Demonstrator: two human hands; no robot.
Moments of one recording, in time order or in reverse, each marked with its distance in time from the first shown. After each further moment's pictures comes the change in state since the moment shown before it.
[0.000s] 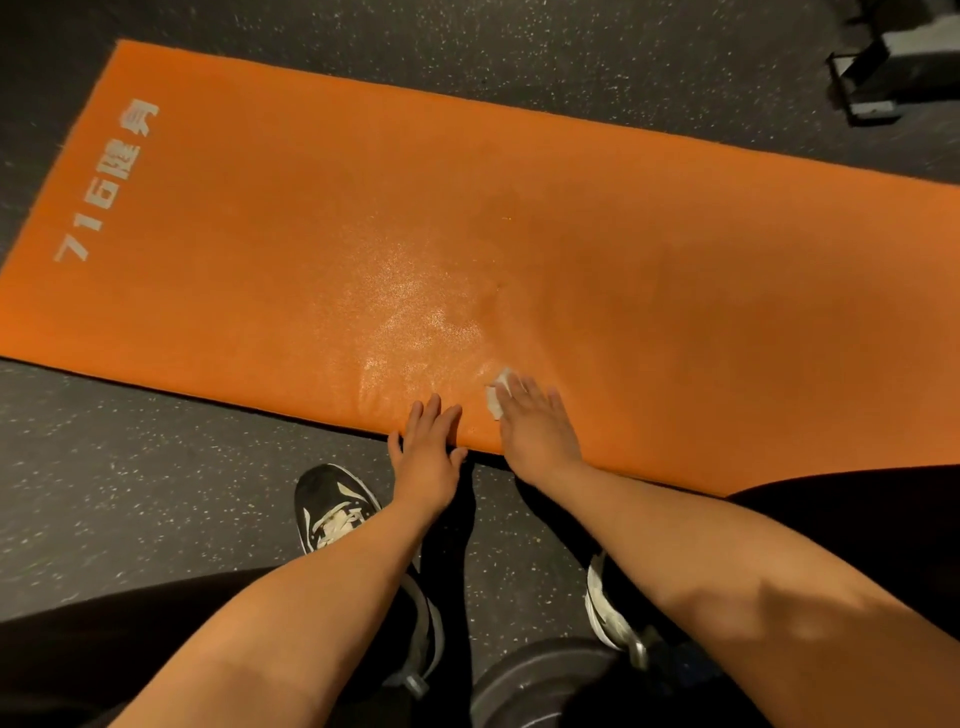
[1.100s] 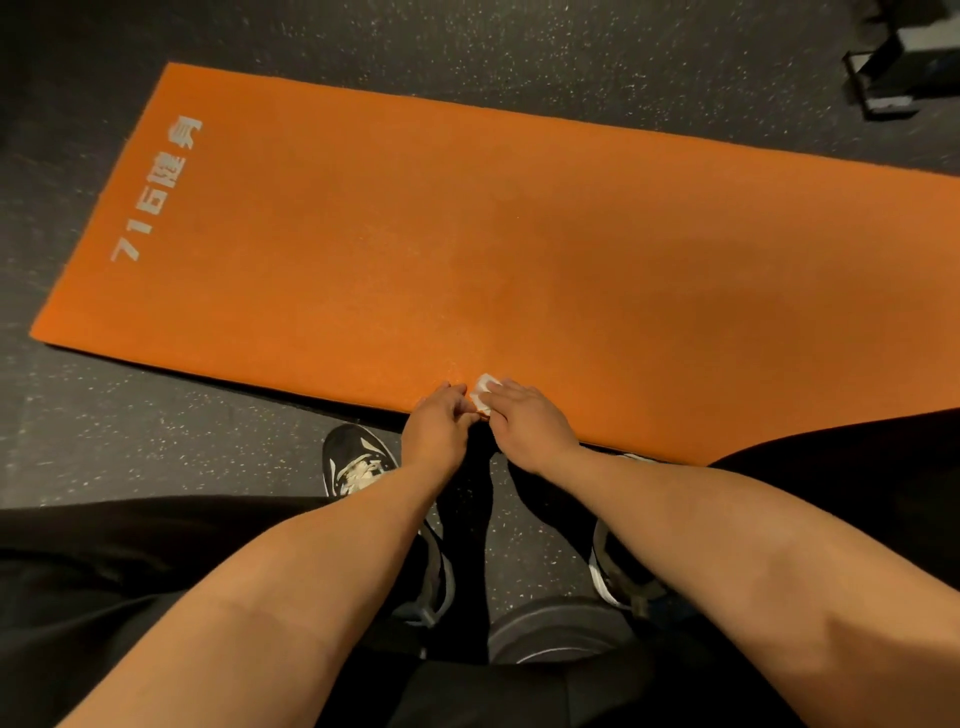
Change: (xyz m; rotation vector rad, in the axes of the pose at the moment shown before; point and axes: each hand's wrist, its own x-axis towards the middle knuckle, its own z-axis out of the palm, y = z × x) left_hand -0.024 0.016 -0.022 -0.235 0.082 -0.029; right_hand -0.033 -0.023 -0.003 0.229 -0.054 -0.157
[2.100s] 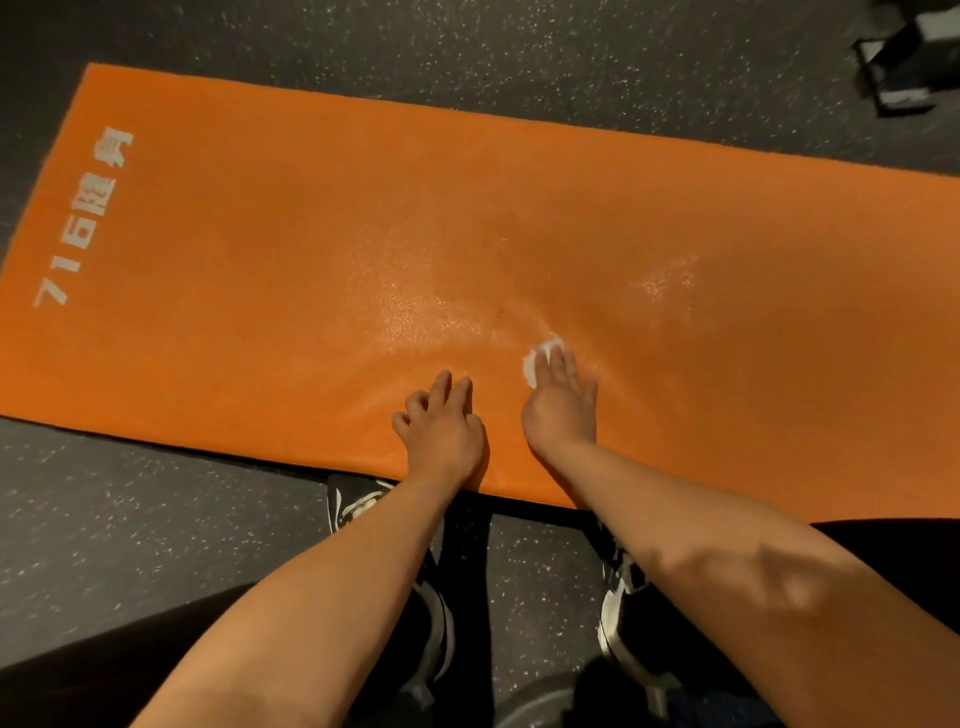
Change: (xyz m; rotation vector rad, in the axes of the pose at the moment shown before) left_hand 0.080 0.037 0.011 0.472 -0.054 -0.096; right_hand 0.082 0.046 -0.034 -0.057 0.177 0.477
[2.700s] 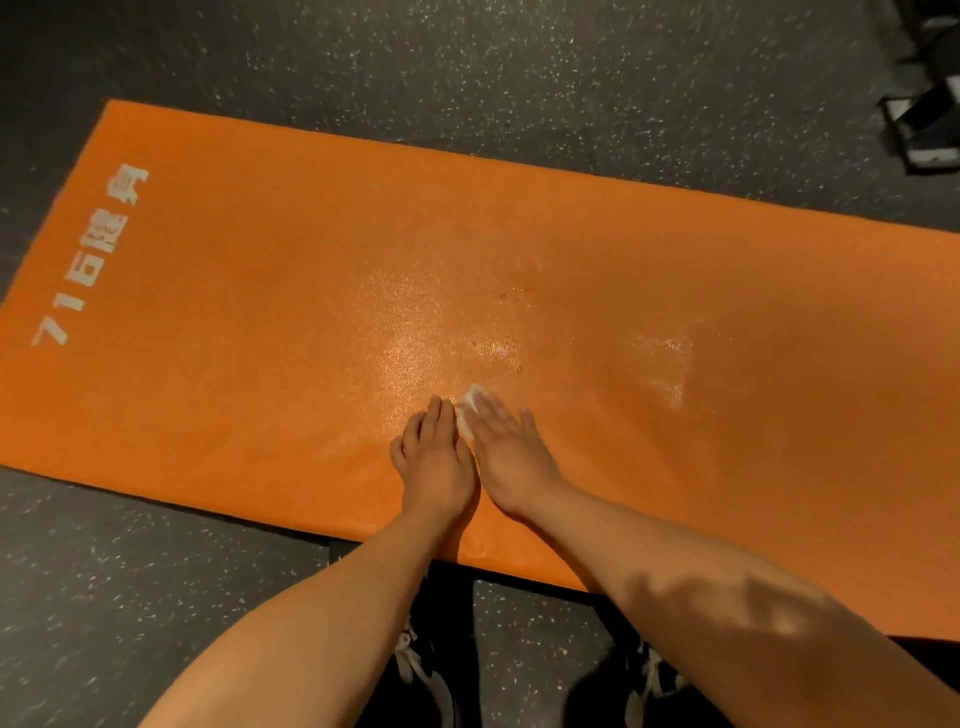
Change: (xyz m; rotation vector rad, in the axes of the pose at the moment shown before) left_hand 0.048 -0.022 0.000 -0.159 0.116 0.005; right_hand 0.032 -0.051 0.022 -0.093 -0.119 -0.503
